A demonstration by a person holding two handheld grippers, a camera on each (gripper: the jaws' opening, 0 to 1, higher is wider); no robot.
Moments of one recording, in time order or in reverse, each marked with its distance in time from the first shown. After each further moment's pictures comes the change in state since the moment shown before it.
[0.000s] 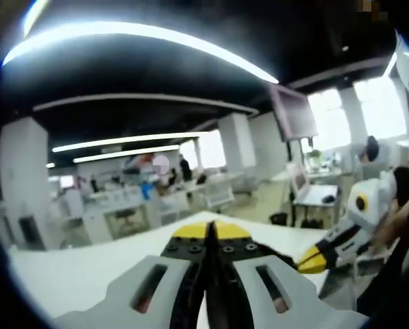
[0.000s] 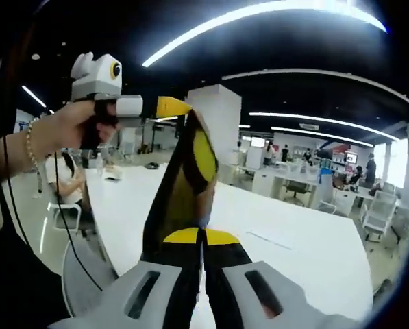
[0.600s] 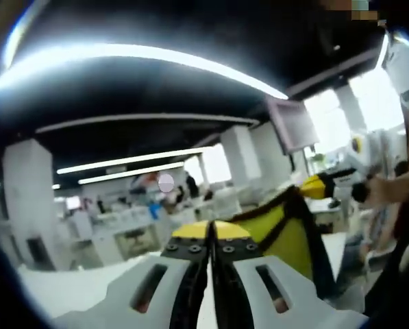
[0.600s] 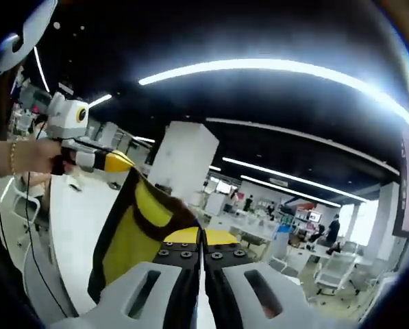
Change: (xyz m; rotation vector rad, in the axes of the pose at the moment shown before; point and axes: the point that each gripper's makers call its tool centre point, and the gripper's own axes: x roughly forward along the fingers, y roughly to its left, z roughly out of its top) left arm -0.026 0.003 0.061 0.096 -0.125 0.015; right arm -0.048 -0.061 0.138 -0.264 -0.243 -0.199
